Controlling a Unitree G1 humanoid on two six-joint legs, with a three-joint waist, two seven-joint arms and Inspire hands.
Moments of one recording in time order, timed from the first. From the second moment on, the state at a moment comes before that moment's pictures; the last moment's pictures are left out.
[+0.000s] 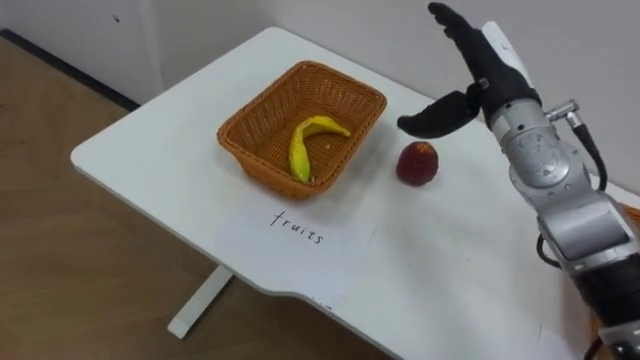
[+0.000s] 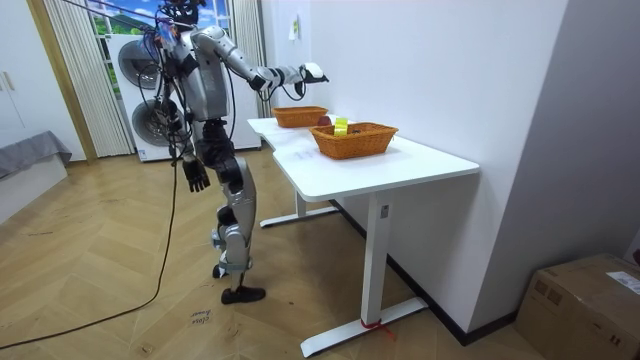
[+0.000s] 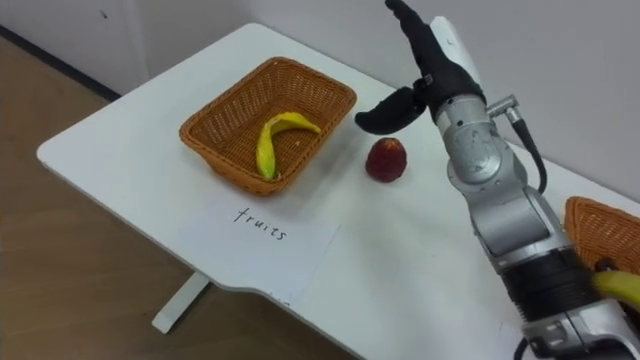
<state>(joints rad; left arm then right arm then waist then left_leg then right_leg) 0.44 0.25 0.07 0.75 0.08 0.20 0.08 -0.49 -0.50 0.28 0.22 -0.08 0.17 -0.07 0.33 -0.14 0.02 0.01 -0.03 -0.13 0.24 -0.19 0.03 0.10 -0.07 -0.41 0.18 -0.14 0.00</state>
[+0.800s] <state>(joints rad) 0.47 0.25 0.05 0.72 0.09 0.22 0.02 -0.42 -0.44 0.27 0.30 0.13 0.16 -0.12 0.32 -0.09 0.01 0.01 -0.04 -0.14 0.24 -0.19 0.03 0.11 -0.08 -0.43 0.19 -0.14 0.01</state>
